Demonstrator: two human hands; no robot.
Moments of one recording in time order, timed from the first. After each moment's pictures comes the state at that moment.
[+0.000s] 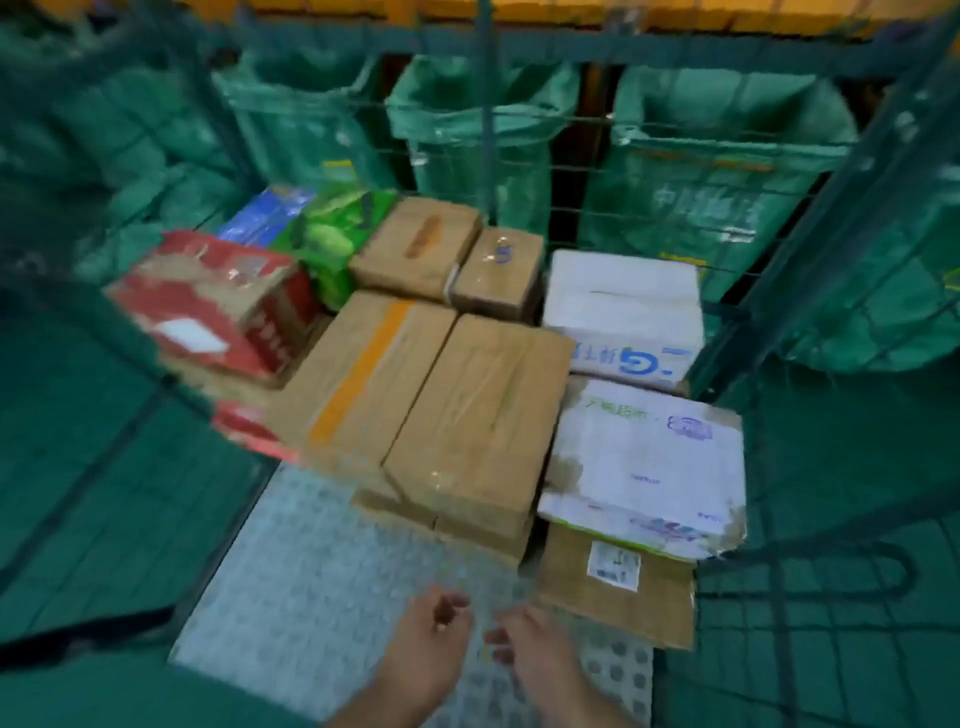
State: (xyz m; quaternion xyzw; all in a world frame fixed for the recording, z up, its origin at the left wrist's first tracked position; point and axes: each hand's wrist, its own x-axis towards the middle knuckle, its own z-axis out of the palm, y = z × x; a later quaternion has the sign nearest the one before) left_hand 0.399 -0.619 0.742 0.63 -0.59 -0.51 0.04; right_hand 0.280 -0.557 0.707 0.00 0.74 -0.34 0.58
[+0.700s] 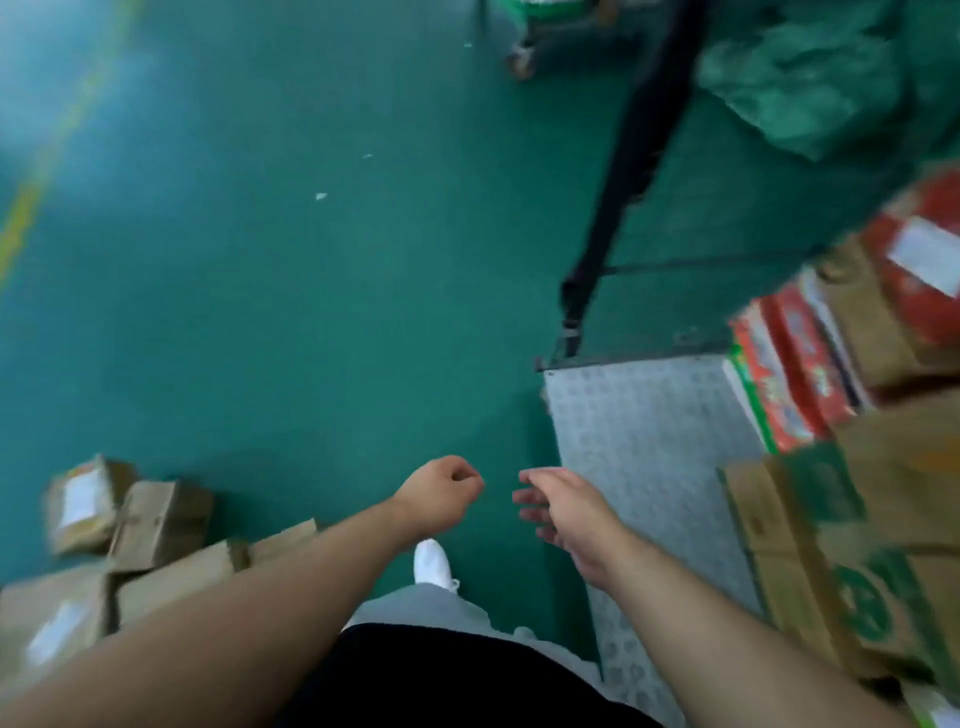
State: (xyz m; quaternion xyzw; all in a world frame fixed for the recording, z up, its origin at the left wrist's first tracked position) left_hand 0.938 -0.413 0.750 0.81 -0.22 -0.50 0.21; right_hand 0.782 -0.512 0.769 -0.46 0.56 0.03 0.69
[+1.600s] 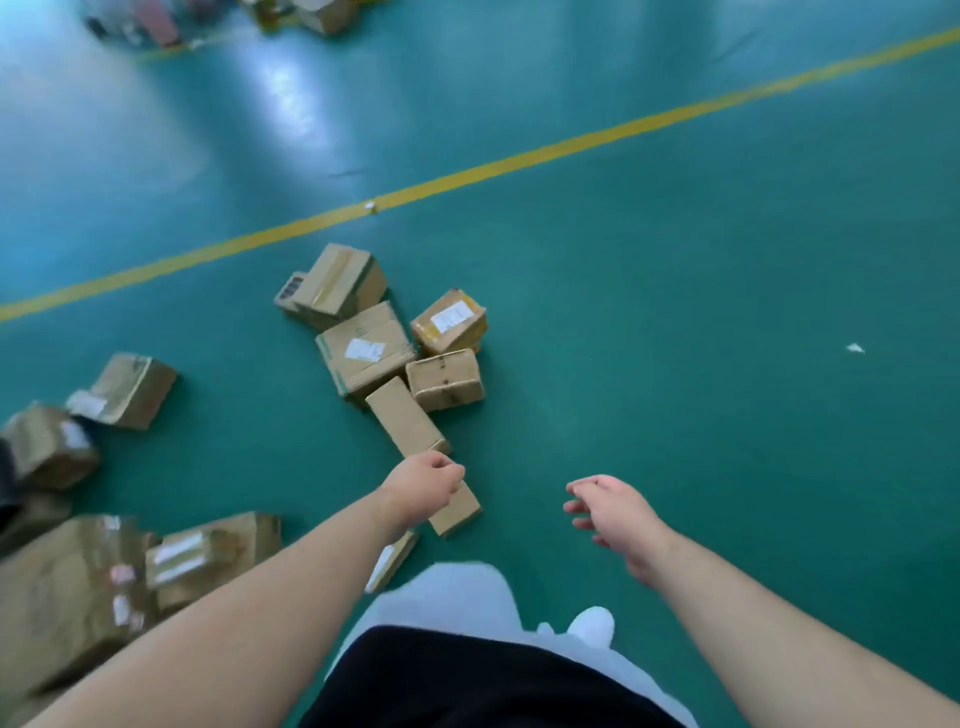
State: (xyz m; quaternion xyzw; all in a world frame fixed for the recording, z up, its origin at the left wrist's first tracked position) left_hand 1.223 -0.206 0.764 0.75 0.42 -0.25 0.46; right_hand 1.309 -0.439 0.747 -0.76 0.13 0.46 0.44
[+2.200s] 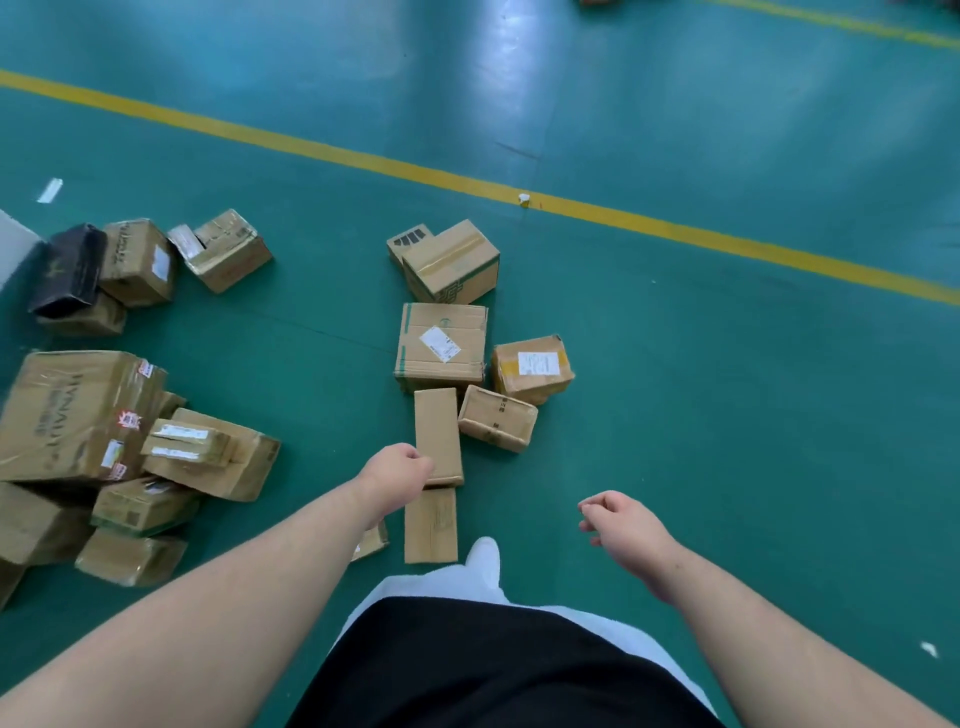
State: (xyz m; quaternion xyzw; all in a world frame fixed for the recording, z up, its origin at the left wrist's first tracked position) left_hand 1.291 -0.042 0.733 0.59 0.61 -0.13 0.51; right_hand 1.506 -0.245 0.753 -0.83 -0.13 0.51 0.18
